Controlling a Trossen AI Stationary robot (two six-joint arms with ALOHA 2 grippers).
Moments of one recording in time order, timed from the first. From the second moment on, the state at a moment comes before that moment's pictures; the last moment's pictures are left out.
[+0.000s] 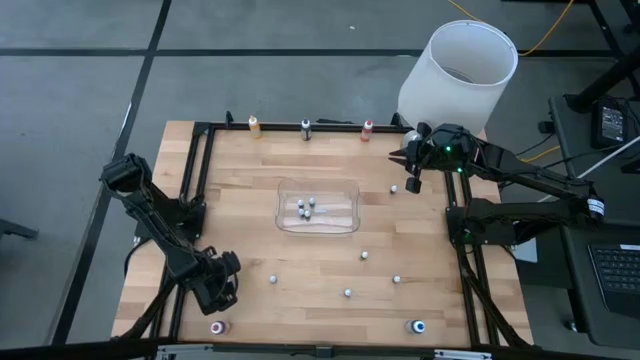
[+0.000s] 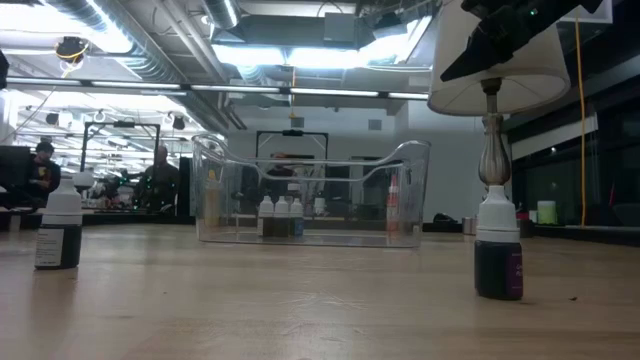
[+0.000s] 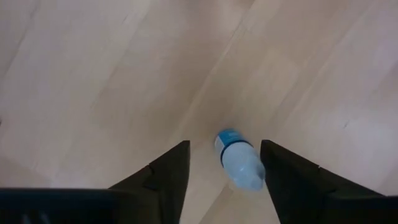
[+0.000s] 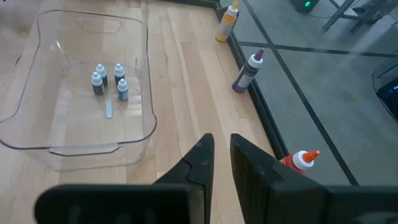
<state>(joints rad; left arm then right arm) -0.94 1.48 0.75 -0.67 -0.19 -1.53 -0.40 0.88 0.86 -0.51 0.01 -0.33</state>
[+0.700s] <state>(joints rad) -0.93 1.47 0.75 -0.61 -0.18 -1.53 -0.40 0.88 0.86 -0.51 0.01 -0.33</state>
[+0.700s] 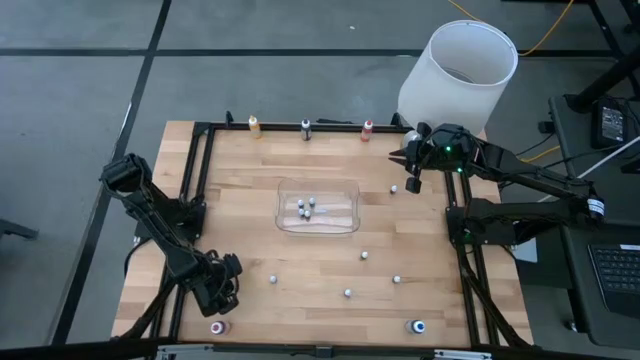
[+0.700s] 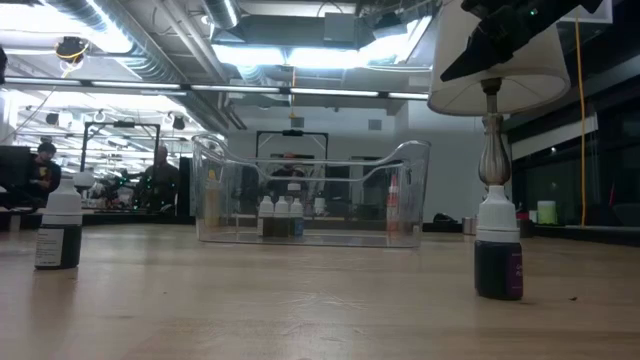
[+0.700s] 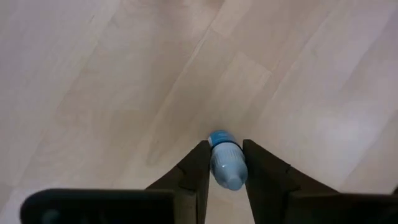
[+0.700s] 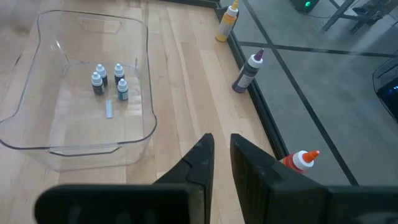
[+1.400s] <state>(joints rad) -0.52 1.17 1.18 -1.08 -0.13 -0.76 -0.40 0.88 0.86 -0.51 0.01 -0.32</state>
